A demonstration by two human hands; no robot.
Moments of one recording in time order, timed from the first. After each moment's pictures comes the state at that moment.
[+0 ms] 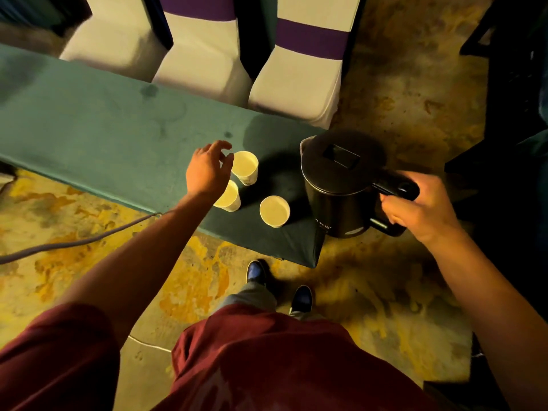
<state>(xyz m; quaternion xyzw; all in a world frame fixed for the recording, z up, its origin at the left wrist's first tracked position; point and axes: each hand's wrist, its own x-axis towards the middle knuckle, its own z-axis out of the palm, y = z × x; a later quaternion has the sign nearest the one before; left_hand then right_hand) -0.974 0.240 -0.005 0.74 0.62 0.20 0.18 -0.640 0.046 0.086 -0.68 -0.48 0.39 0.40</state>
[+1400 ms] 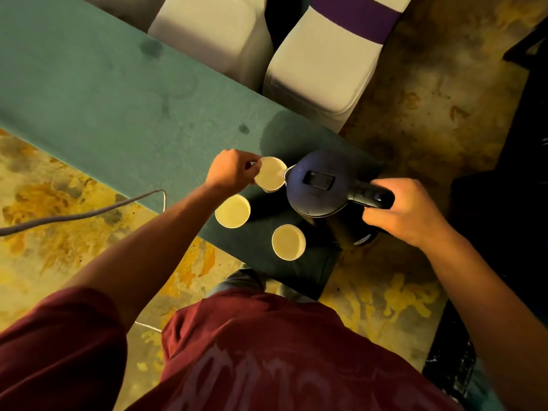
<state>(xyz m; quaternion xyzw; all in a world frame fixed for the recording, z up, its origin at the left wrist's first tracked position) -0.967 0.317 -0.048 0.73 0.59 0.08 0.34 -0.667 0.202 0.068 -0.67 -0.60 0.41 0.15</state>
